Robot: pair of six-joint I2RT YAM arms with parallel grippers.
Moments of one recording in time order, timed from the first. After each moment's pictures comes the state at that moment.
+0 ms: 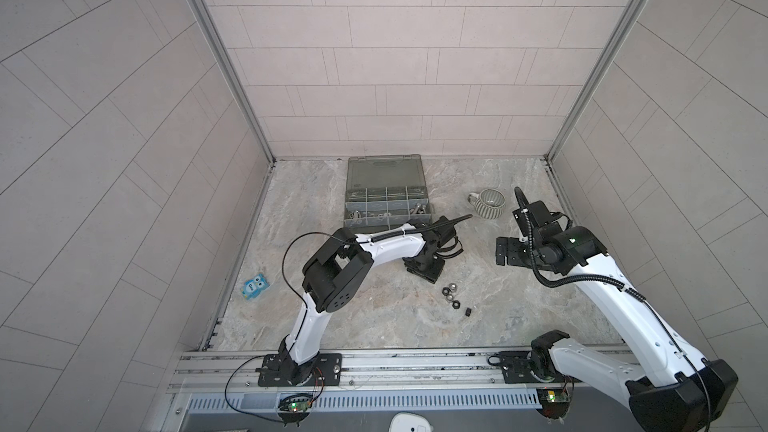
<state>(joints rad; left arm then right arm) -0.91 2.07 1.48 -0.85 0.12 -0.38 0.31 1.04 1.06 -1.17 0.18 0.46</state>
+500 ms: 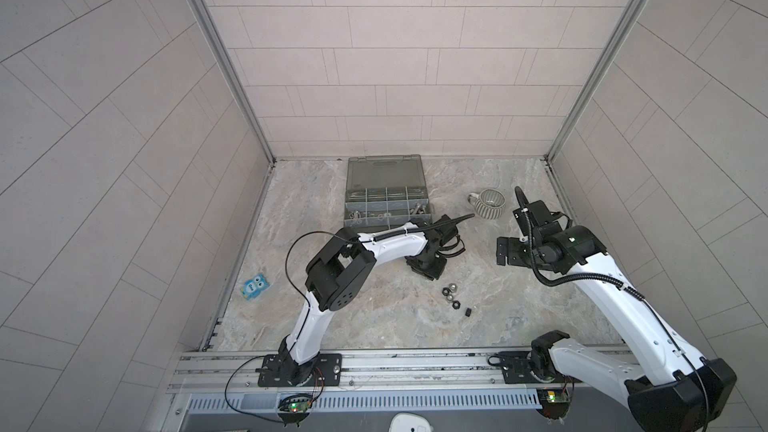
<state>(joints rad) -0.90 2.09 1.52 -0.85 0.11 -0.36 0.30 1.05 1.06 -1.17 0.18 0.45</state>
